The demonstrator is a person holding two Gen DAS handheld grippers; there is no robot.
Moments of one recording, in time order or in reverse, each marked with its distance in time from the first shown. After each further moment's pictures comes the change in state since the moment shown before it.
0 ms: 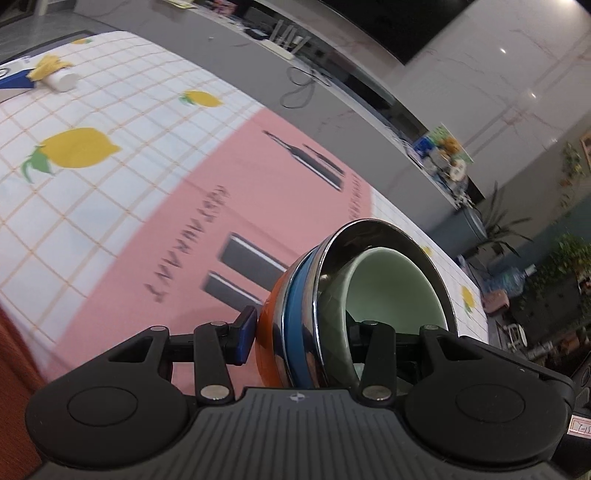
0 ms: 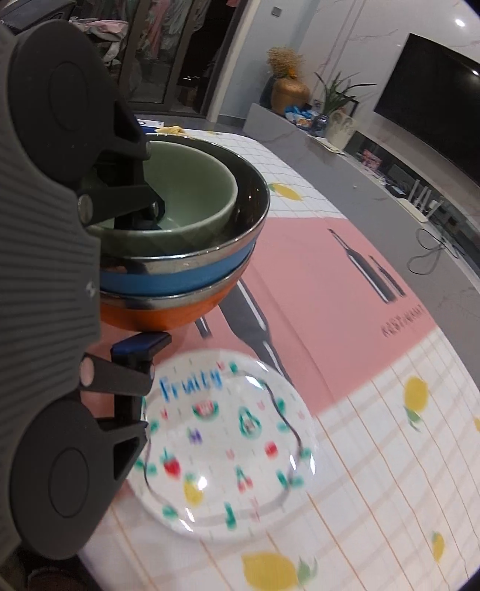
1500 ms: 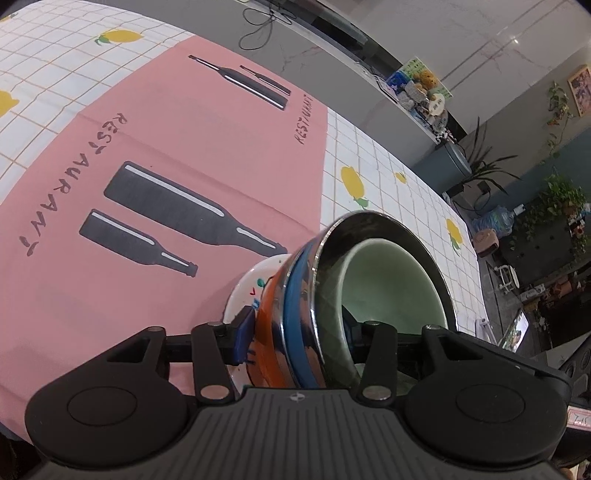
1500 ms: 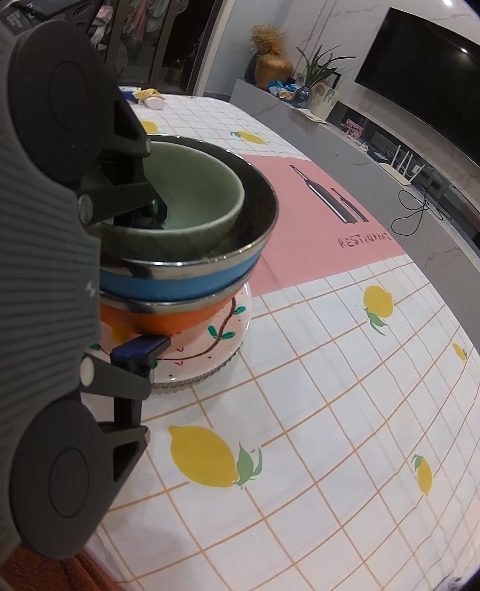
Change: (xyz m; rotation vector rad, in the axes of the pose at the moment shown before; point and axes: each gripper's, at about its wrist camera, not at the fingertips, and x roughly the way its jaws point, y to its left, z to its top) left arm 0.075 -0.054 -0.028 0.084 0.173 -0.041; right arm -0.022 -0.084 0.044 0.003 -0.001 -0.076
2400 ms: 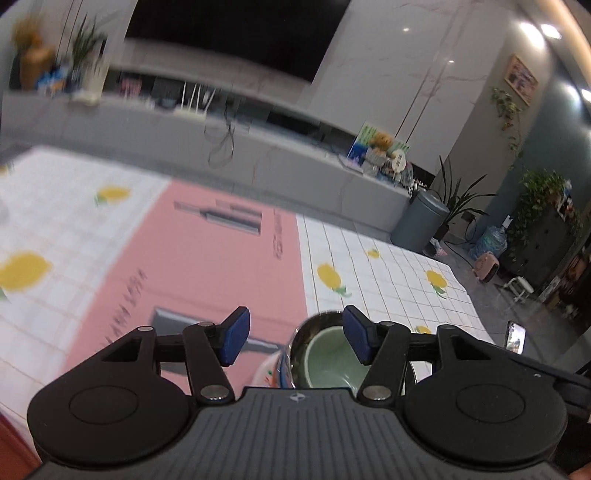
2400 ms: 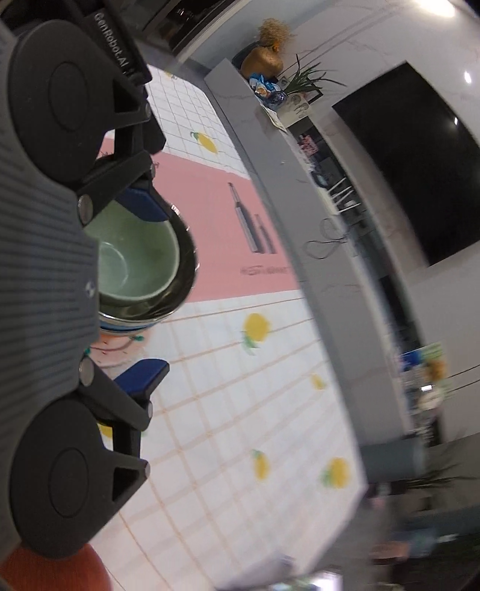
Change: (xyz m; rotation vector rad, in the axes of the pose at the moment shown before) left arm -0.104 -0.042 -0.005 0.292 -0.342 0.052; right arm -0.086 0.064 -0.037 -0.318 -0.413 -0.123
